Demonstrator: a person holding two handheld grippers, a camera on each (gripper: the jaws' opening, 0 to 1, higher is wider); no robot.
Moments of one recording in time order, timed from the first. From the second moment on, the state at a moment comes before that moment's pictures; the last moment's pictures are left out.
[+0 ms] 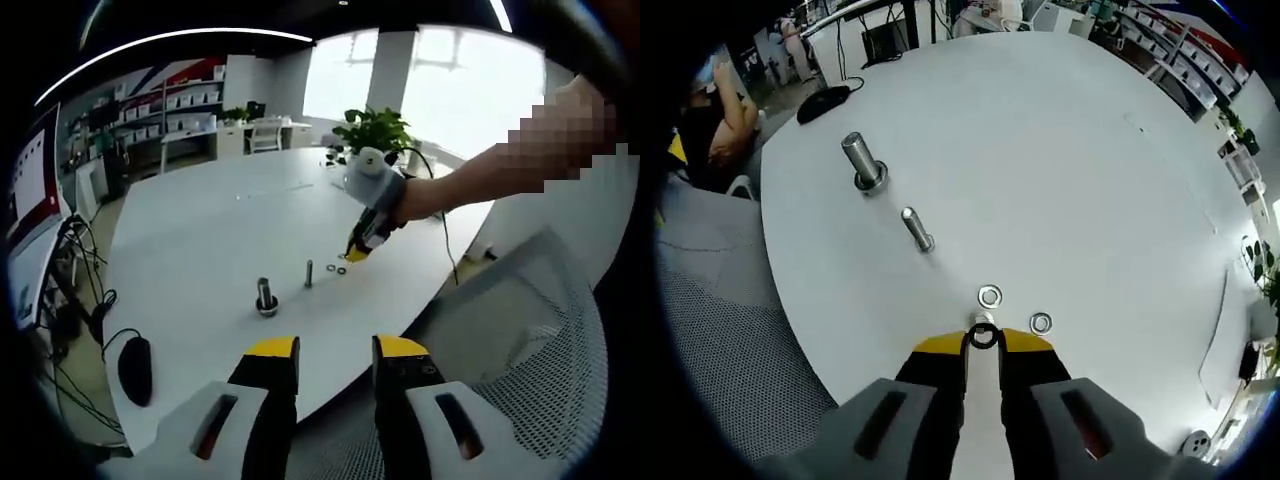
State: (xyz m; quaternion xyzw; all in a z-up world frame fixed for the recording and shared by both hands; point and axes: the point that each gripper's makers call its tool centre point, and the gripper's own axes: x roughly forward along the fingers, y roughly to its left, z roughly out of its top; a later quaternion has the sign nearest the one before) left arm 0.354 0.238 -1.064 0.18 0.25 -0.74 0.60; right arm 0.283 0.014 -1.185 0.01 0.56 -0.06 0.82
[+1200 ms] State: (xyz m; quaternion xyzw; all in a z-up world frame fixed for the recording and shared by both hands) left arm 0.360 0.237 -1.070 0.18 0.25 -0.73 0.61; right arm 0.358 0.043 -1.139 -0.09 0.52 0.05 0.85
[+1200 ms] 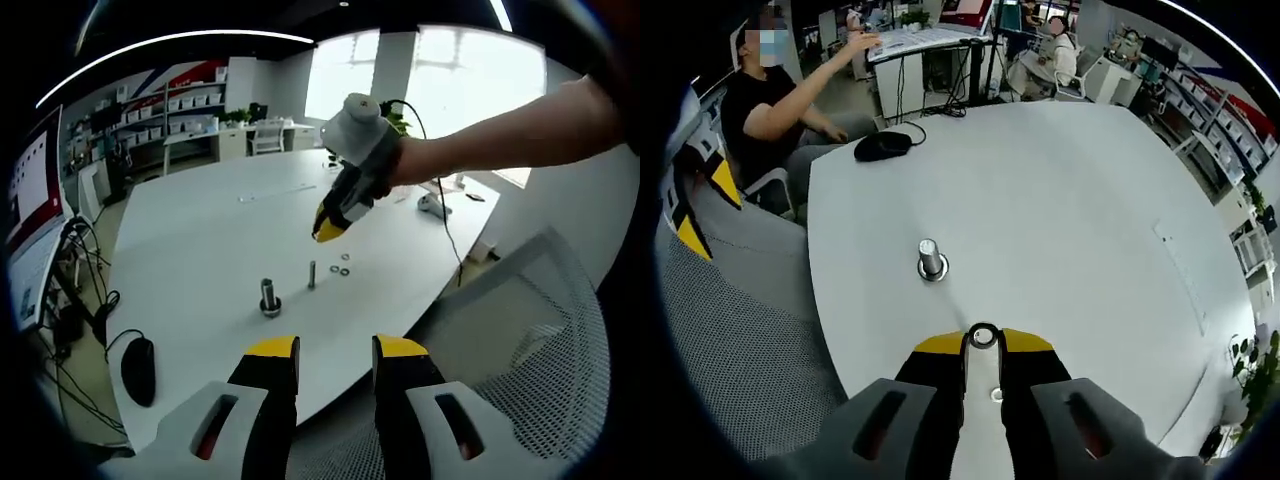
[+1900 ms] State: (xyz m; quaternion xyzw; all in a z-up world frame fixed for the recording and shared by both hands) left arm 0.361 0.239 -1.069 0.18 0.25 -0.73 0.61; right arm 0.360 0.045 -1.176 -0.10 0.55 0.08 0.82
